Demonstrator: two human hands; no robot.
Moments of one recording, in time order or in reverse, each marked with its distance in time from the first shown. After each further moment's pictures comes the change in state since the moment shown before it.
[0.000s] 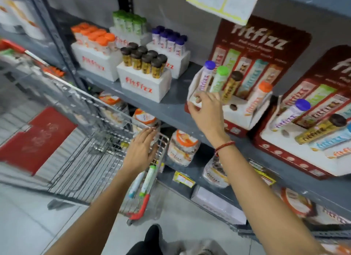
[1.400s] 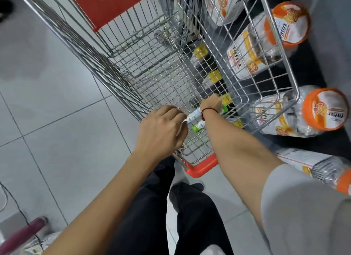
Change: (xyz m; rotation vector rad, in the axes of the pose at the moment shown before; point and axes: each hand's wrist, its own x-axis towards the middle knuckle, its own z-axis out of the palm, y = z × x) left_hand -0.155 -0.073 0.030 0.158 -0.034 -0.489; right_hand -0.177 -0.013 0.397 -0.165 -0.880 0.532
